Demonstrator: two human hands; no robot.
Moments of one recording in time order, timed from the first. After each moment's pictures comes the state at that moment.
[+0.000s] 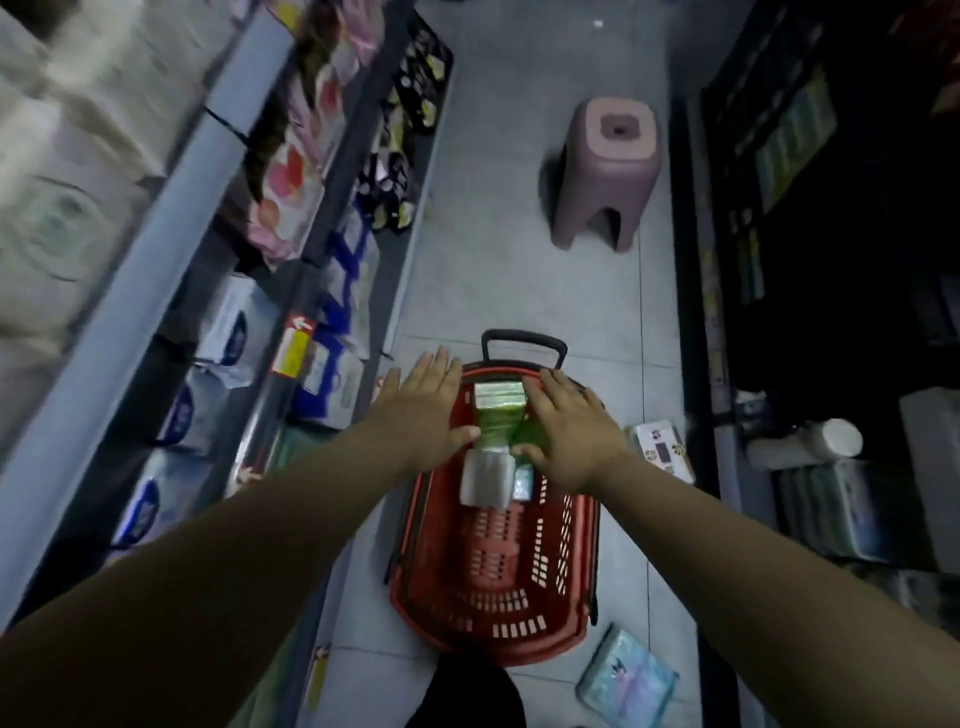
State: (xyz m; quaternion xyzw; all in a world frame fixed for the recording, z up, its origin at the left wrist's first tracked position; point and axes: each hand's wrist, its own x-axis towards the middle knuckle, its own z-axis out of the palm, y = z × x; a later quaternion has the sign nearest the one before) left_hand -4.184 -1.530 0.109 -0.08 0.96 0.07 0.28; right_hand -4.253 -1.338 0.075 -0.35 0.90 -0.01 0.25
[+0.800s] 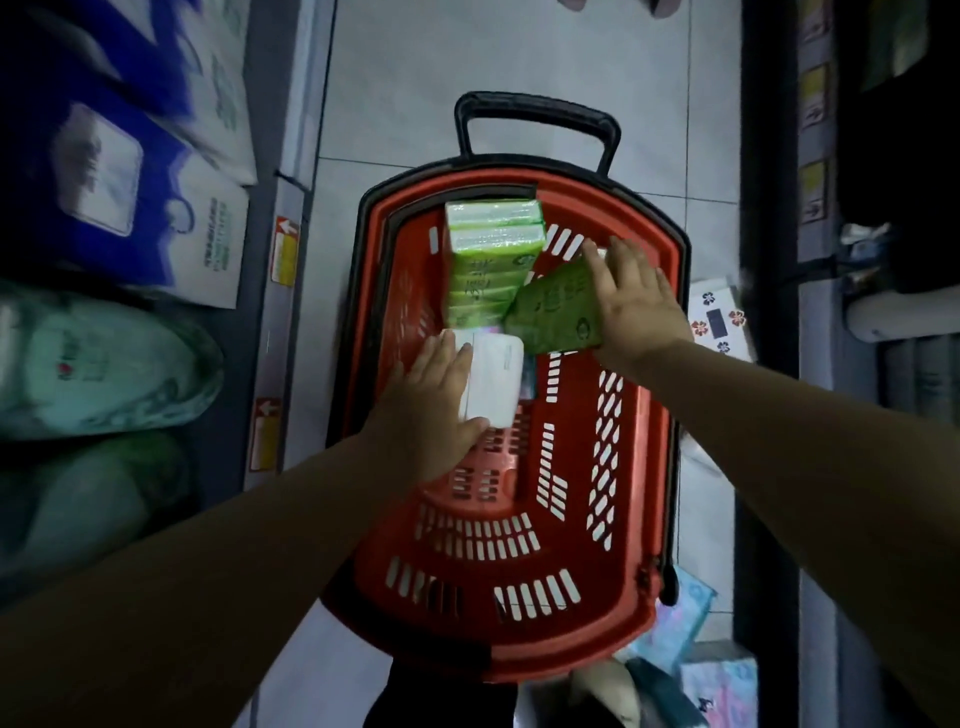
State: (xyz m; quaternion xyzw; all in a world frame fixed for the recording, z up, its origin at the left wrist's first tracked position) left_hand -4.148 -1.501 -0.225 -0.04 0.94 0.21 0.28; right_hand -4.302 -1.311 -0.223 -0.24 0.94 0.10 0.24
